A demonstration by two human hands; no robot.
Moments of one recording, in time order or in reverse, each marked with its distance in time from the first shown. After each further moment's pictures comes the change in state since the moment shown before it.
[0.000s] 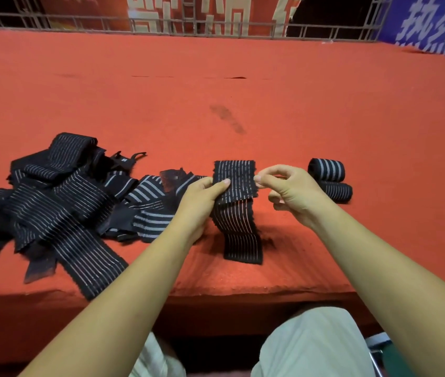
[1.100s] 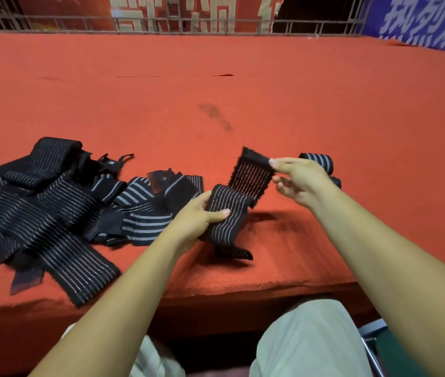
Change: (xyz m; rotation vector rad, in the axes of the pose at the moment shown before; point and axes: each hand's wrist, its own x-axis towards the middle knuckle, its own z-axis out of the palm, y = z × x) left_hand 0.003 -0.034 -0.011 0.123 -0.220 -0.110; right_hand 0.034 0.006 -0.035 0.257 0.201 0.155
